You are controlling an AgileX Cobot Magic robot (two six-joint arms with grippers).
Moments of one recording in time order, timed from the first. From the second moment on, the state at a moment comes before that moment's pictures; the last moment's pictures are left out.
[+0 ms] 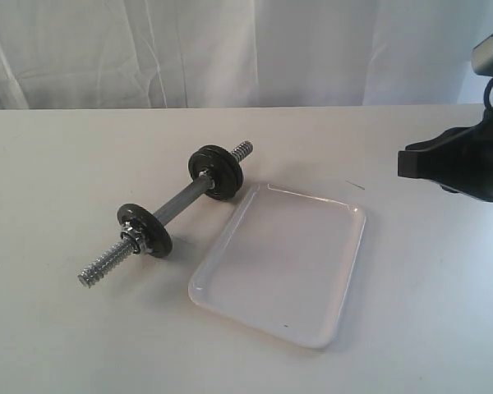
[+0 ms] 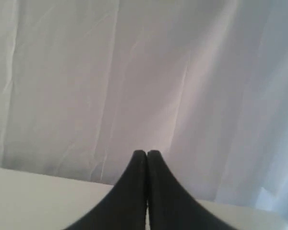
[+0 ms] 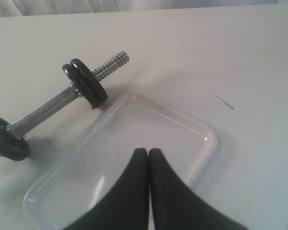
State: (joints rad) left arm 0.06 0.01 -0.44 -0.84 0.35 0.41; right arm 0.12 1.10 -0.66 1.01 0.36 -0.91
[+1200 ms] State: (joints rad) left arm 0.06 0.01 0.02 -0.16 0.42 0.17; right arm 0.12 1.10 -0.66 1.01 0.36 -0.91
